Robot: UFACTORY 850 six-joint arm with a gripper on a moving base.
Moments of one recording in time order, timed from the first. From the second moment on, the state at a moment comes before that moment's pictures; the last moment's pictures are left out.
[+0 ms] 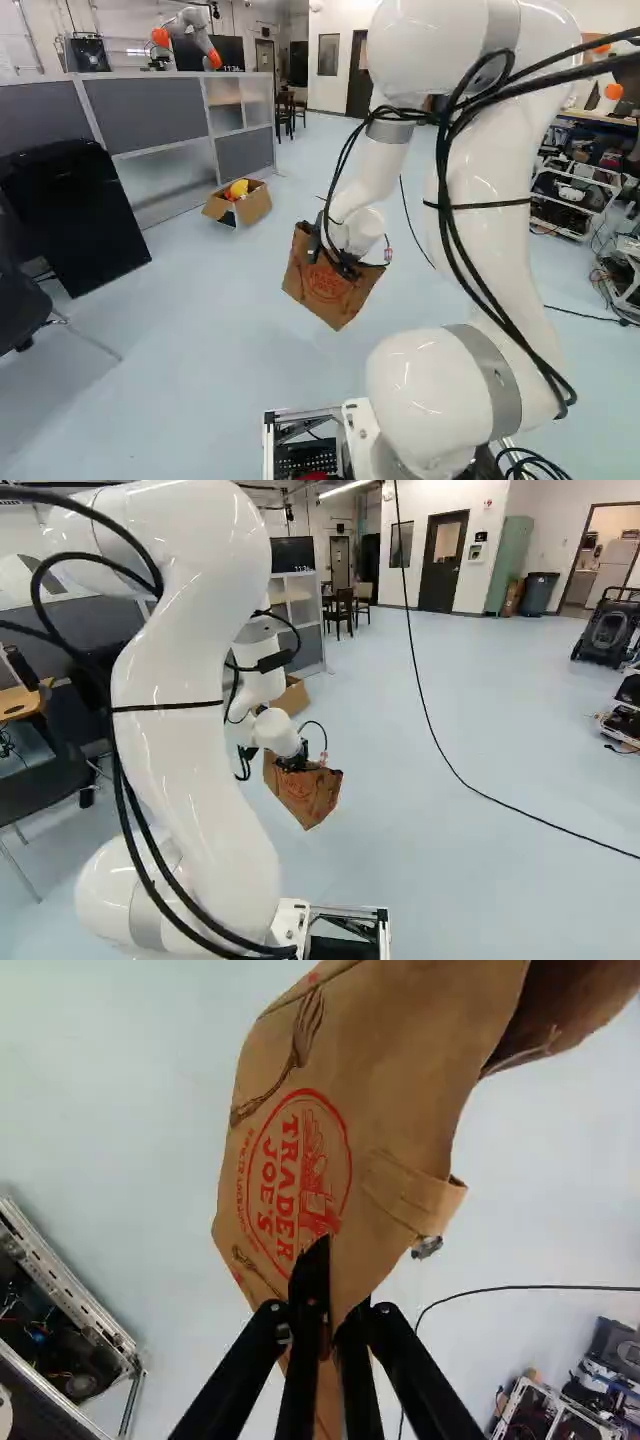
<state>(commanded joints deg) 1.0 -24.2 -32.0 0.0 23.4 -63.6</state>
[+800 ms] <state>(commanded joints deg) 0.8 -13.8 -25.1 0.0 30.3 -47.3</state>
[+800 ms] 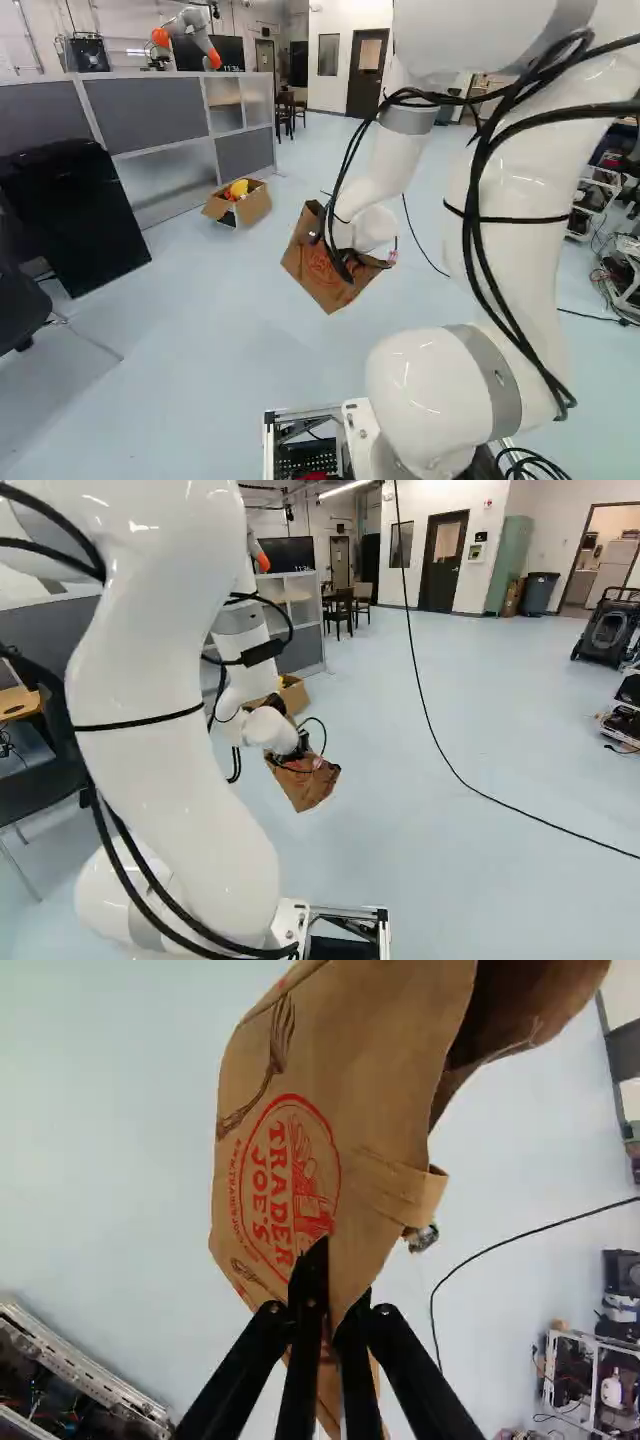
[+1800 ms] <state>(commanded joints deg) 0.3 4.7 -12.6 0.0 42.5 -17.9</state>
